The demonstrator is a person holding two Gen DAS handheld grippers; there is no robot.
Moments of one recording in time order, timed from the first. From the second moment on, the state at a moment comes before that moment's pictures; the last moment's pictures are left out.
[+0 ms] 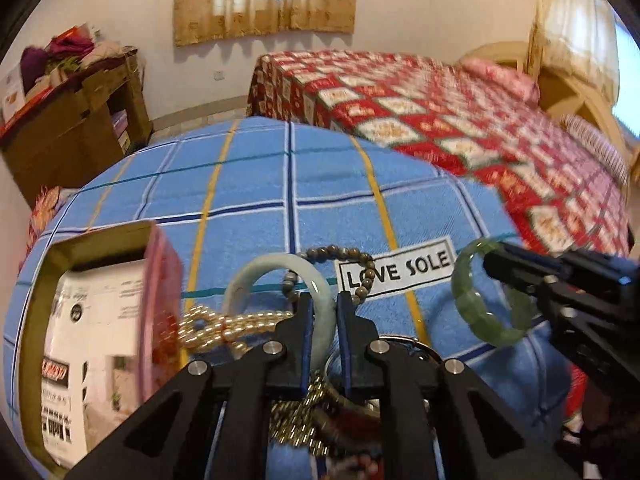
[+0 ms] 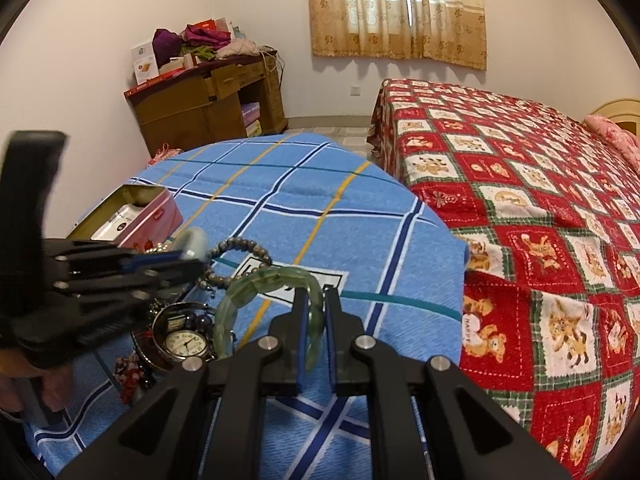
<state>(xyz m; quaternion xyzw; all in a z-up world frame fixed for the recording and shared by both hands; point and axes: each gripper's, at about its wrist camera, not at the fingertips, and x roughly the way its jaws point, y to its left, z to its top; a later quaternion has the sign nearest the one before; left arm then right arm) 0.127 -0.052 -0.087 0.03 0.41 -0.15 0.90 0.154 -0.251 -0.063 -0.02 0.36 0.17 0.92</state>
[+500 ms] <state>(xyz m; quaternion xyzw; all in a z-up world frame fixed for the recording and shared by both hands) 0.082 -0.004 -0.009 -0.03 0.32 -0.16 0.93 0.145 -0.232 -0.054 -0.04 0.35 0.20 0.91</state>
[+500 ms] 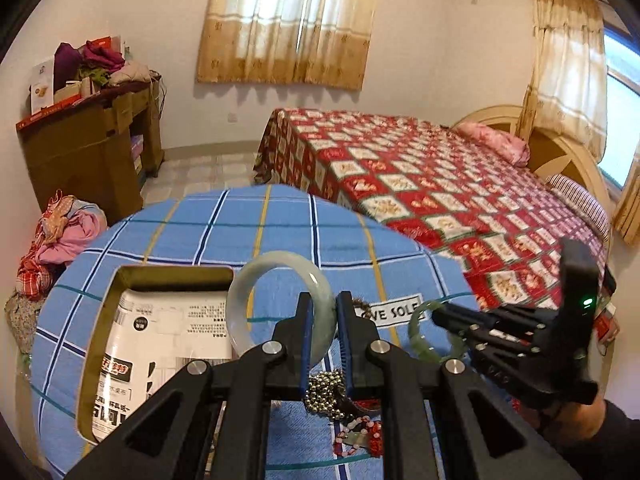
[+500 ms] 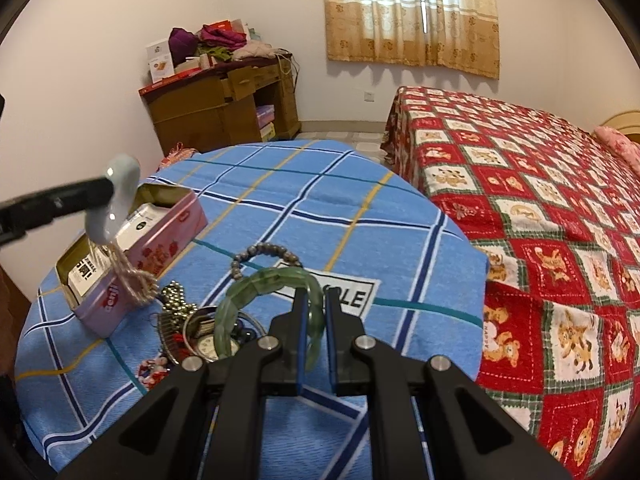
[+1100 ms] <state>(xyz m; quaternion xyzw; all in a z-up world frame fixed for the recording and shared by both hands) 0.075 -0.009 -0.018 -0.02 0.33 -0.16 0.93 0.148 -0.231 -0.065 -0.04 0.37 0.19 0.91</state>
